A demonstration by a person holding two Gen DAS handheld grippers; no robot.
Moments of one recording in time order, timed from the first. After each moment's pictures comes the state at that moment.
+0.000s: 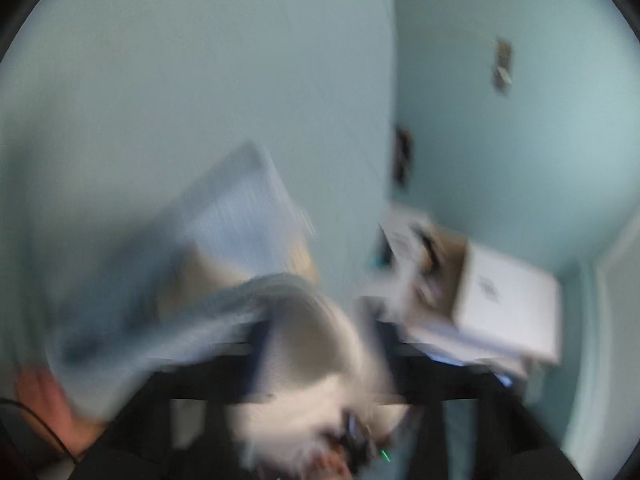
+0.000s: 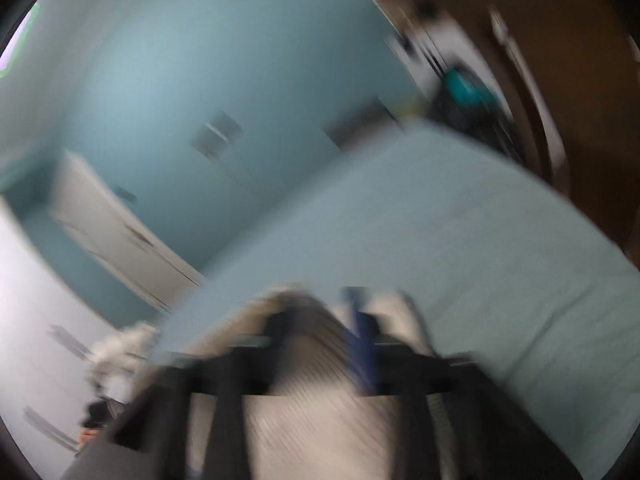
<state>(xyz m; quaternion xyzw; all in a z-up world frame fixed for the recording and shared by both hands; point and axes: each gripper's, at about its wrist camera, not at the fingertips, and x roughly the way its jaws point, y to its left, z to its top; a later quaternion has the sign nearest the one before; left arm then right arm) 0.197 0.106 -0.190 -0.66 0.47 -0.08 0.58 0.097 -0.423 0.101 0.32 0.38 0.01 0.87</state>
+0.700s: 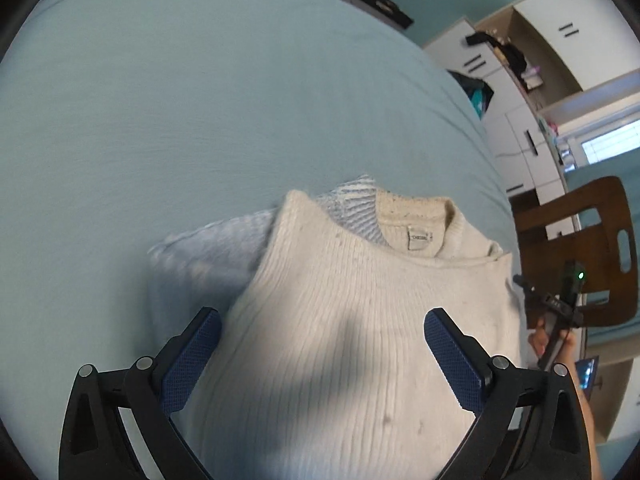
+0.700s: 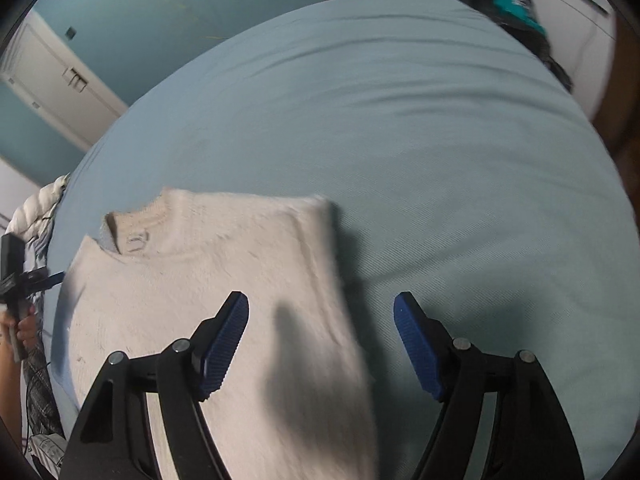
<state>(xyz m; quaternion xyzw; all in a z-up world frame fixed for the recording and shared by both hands) 0.363 -0.043 -0.194 -0.16 0.61 -0.25 0.73 0.203 -0.389 -0.050 0.14 0.58 0.08 0.80</state>
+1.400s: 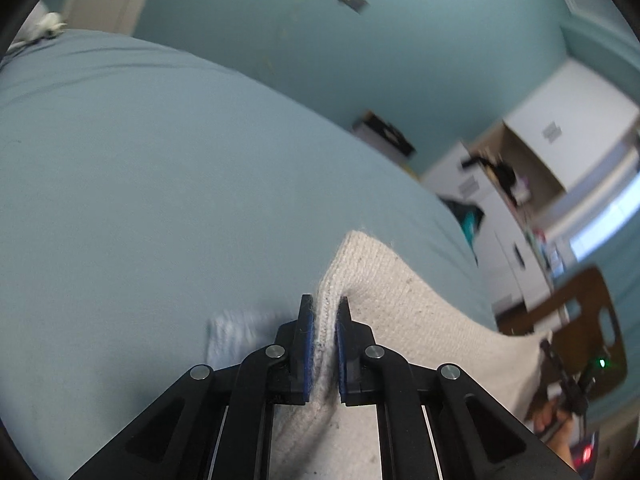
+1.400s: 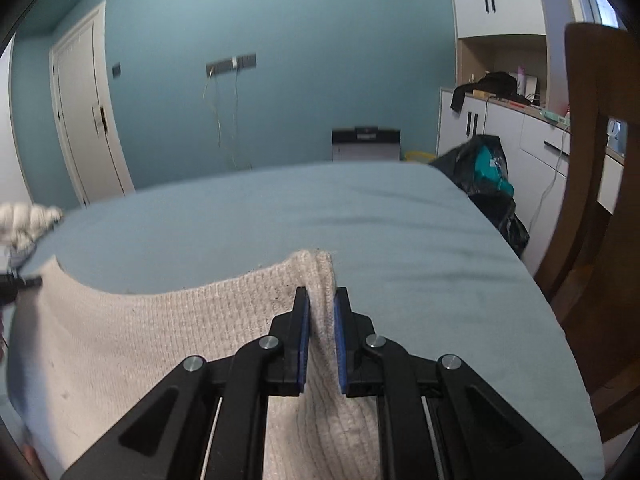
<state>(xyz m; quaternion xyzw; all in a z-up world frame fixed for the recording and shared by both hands) 0.301 0.063 -0.128 -0.28 0.41 -0.17 0.85 0.156 -0.319 0.057 0.05 0.33 0.01 0.94</state>
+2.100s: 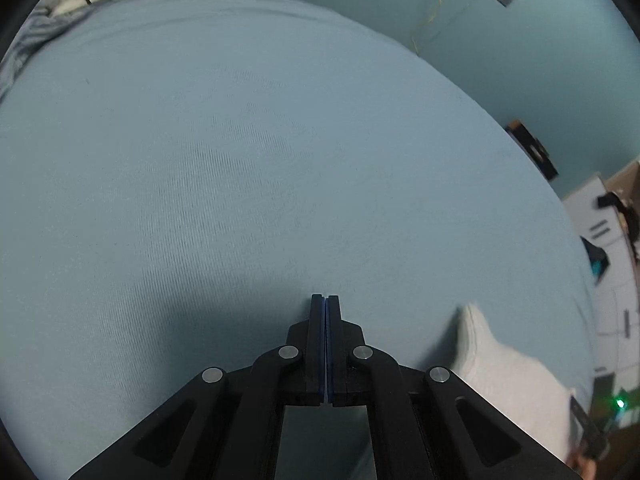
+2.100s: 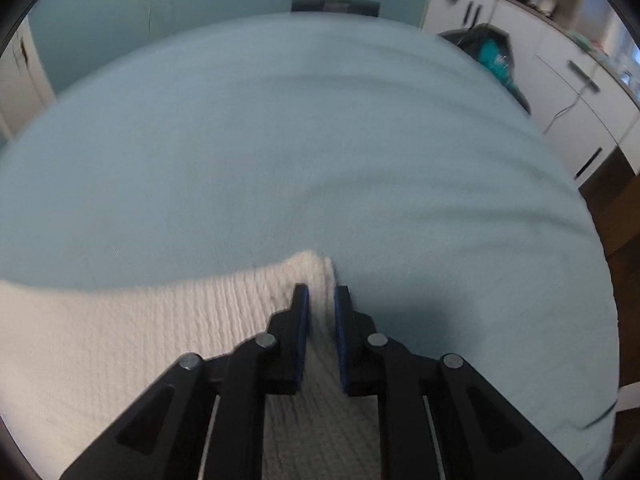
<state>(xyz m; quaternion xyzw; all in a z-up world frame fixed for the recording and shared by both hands) 0.362 0.120 -0.232 -0.27 0.51 0.04 0.82 0.294 -0.320 -0.107 0.01 0.54 -0.07 0.84</state>
